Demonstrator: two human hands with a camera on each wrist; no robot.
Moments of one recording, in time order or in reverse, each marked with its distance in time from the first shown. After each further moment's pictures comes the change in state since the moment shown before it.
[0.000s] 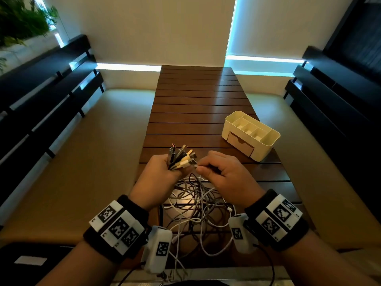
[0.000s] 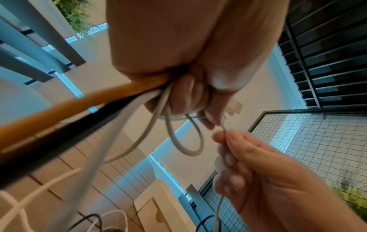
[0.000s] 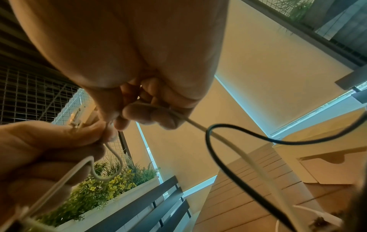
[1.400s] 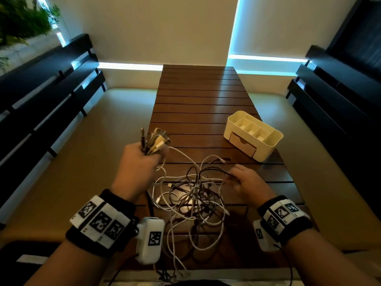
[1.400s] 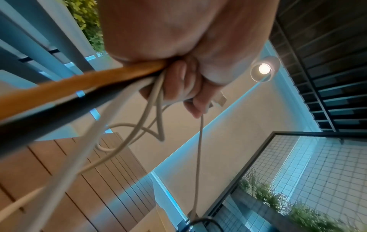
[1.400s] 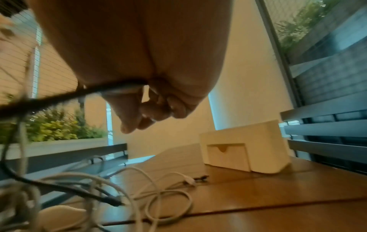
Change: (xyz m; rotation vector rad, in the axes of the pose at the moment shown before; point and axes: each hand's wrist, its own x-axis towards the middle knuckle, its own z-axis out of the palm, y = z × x) left_hand 0.007 0.004 -0.030 -0.127 0.312 -0.111; right_hand -0.023 0.090 -0.007 -0.414 -0.153 0.360
